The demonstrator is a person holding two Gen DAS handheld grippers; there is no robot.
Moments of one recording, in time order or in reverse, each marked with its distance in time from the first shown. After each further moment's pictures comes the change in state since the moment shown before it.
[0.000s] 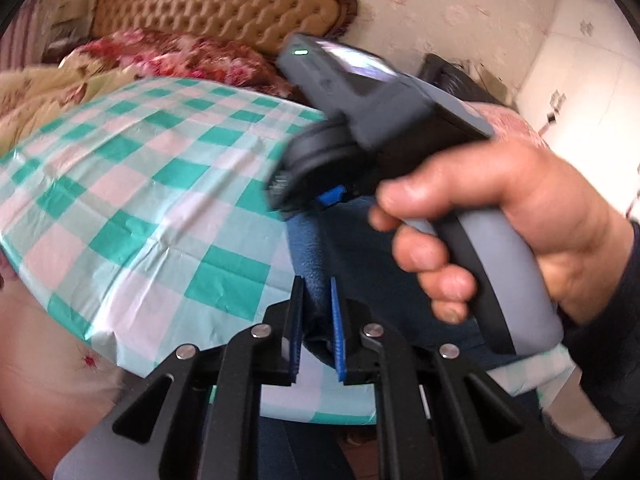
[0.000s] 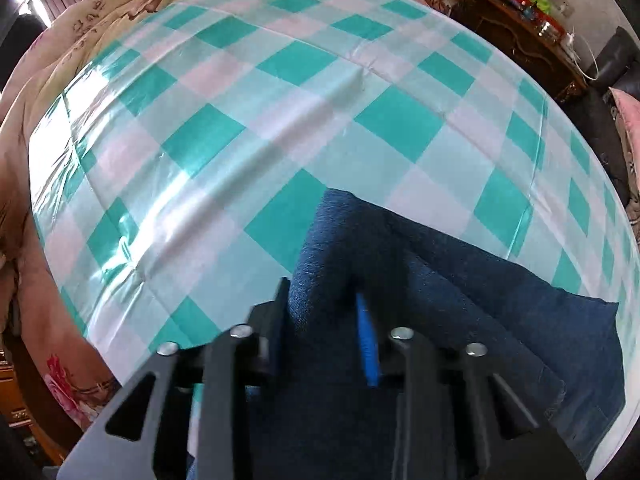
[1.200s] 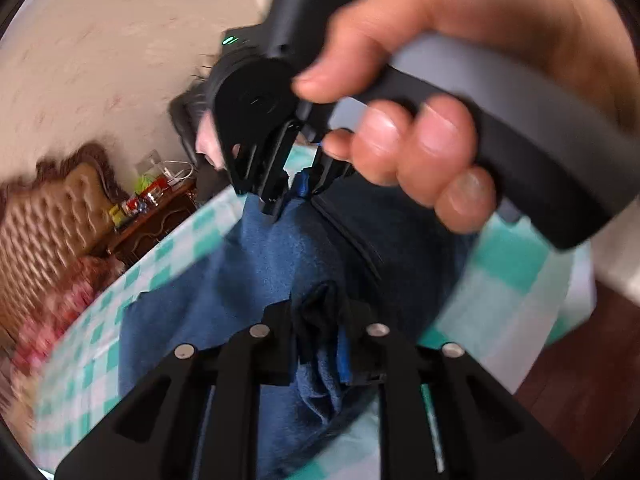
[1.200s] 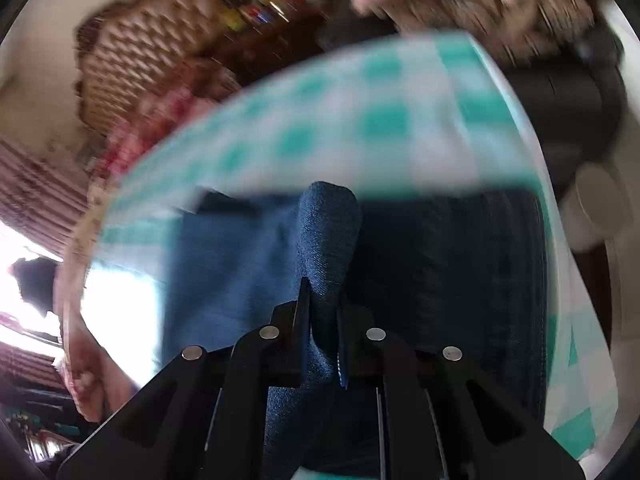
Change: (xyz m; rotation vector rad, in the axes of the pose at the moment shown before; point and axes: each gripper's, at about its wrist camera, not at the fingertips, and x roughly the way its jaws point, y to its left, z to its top) left arm 0.120 -0.492 -0.176 1.060 -0.107 -0.046; right arm -0.075 -0.476 -0.323 0.699 -0.205 0.281
